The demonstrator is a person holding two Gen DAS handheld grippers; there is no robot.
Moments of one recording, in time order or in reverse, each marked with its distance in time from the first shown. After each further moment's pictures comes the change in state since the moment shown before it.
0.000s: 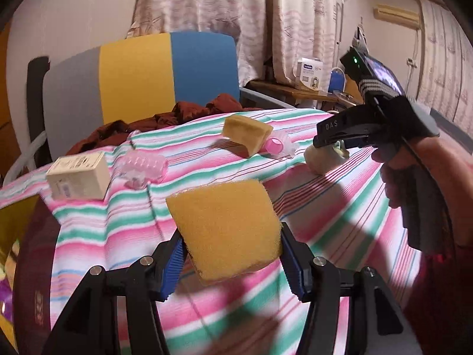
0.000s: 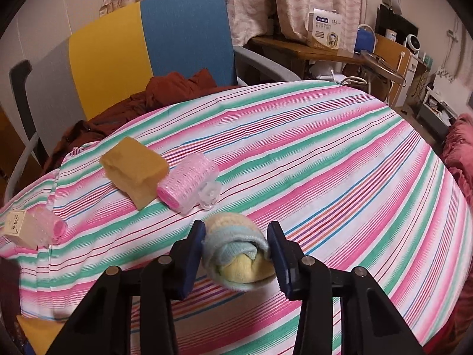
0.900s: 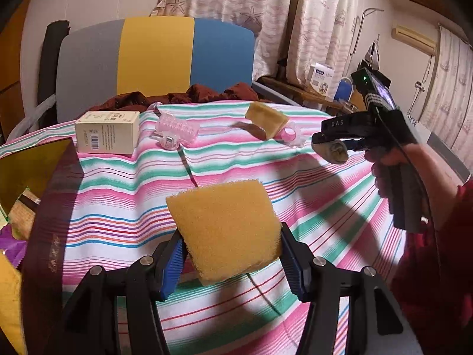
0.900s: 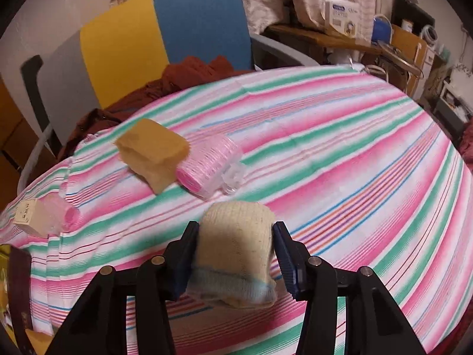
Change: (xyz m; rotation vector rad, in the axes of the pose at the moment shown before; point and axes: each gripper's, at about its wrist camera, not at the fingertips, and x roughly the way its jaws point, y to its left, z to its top) left arm -0.035 0.042 -0.029 -0.127 0.034 -0.048; right arm 0.005 0.008 -0.008 -0.019 0.031 0.097
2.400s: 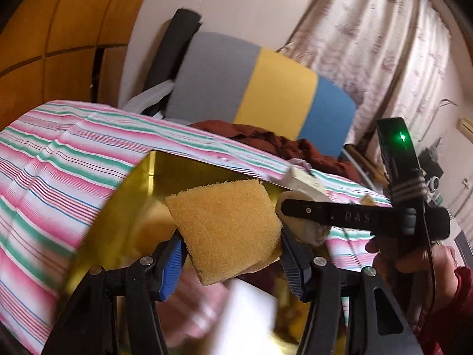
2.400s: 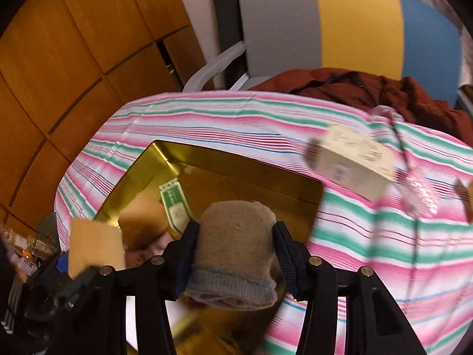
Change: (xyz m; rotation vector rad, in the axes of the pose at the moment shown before) left arm -0.149 0.263 0.007 -0.395 -0.124 0.216; right arm -0.062 0.409 -0.103 -0.512 0.179 0.520
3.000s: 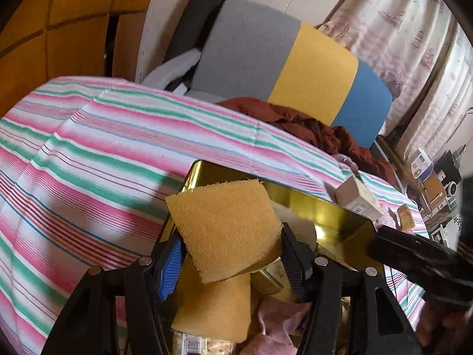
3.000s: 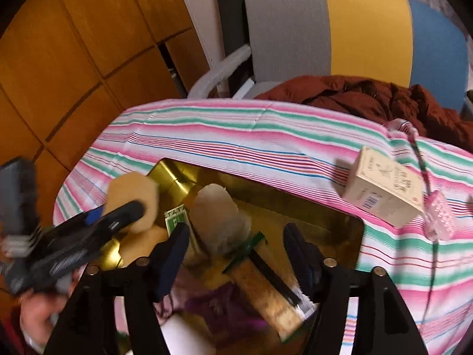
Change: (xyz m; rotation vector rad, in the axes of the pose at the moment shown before) left arm 0.074 0.061 0.050 -0.059 0.172 0.085; right arm -0.008 0.015 0.013 -0.002 -0.061 0.009
